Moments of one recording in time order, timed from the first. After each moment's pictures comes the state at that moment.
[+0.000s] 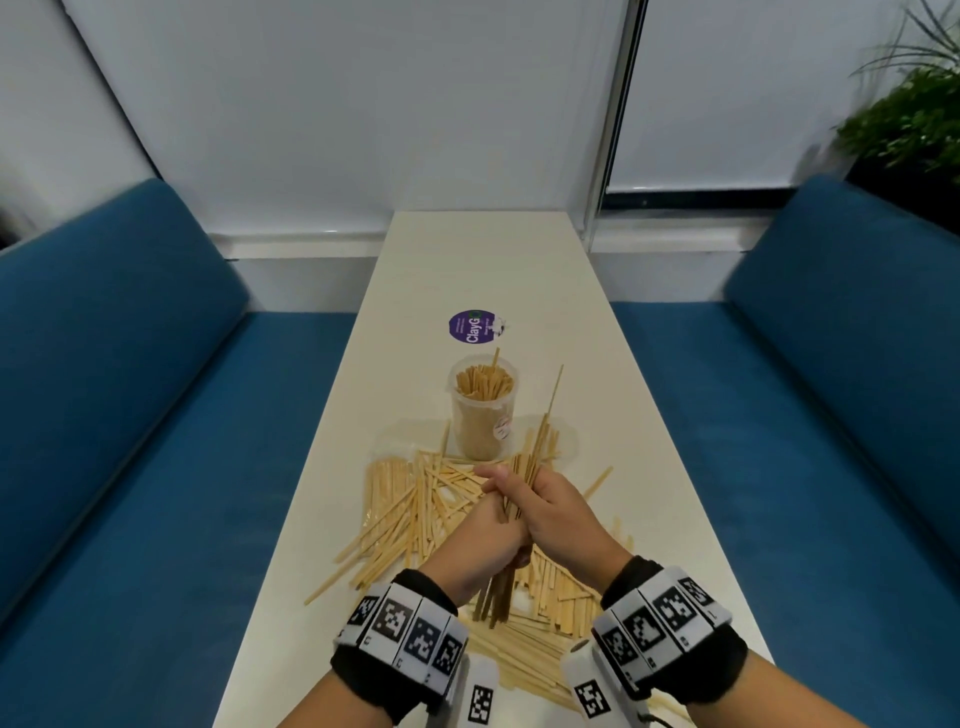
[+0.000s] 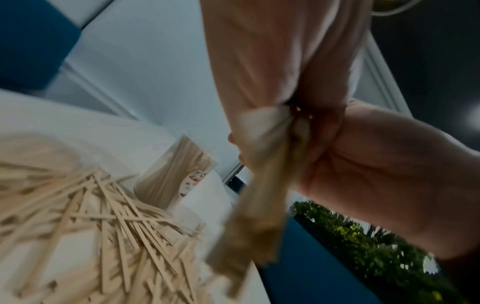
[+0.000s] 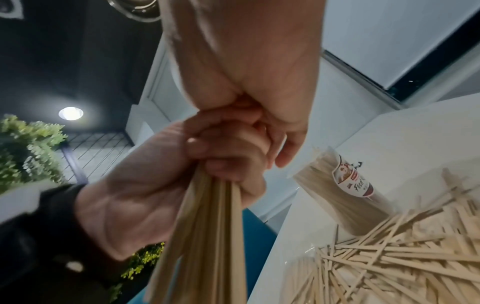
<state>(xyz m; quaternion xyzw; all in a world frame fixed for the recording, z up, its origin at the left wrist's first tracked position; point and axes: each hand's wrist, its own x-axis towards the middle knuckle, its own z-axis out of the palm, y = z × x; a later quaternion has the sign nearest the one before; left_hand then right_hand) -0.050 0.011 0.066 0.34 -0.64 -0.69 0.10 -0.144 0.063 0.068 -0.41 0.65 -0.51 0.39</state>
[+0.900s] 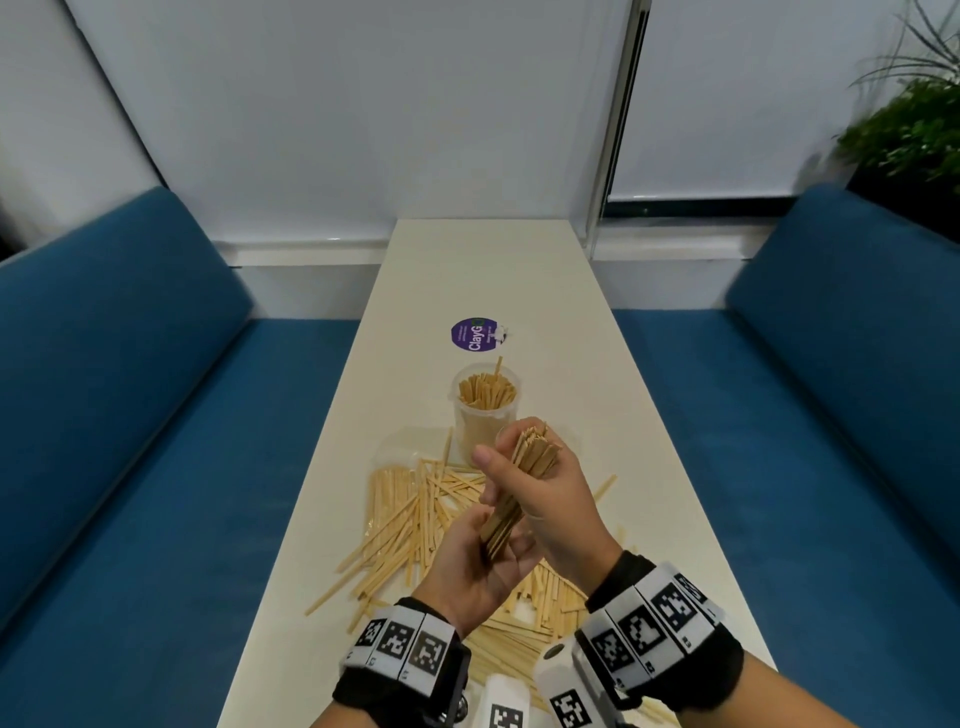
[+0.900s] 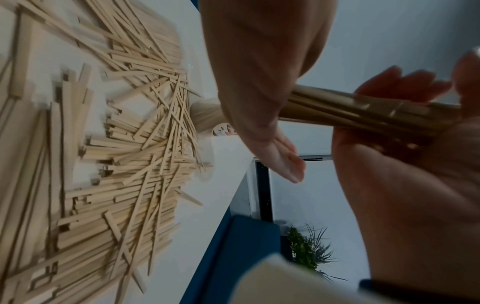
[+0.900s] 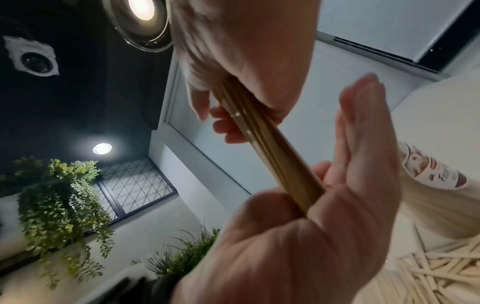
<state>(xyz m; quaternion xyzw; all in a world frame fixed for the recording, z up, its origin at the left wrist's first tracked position) -0.046 0.013 0.062 0.26 -0.15 -0.93 0.21 -0.126 0.055 0.106 -0.36 0.51 -0.69 0.37</state>
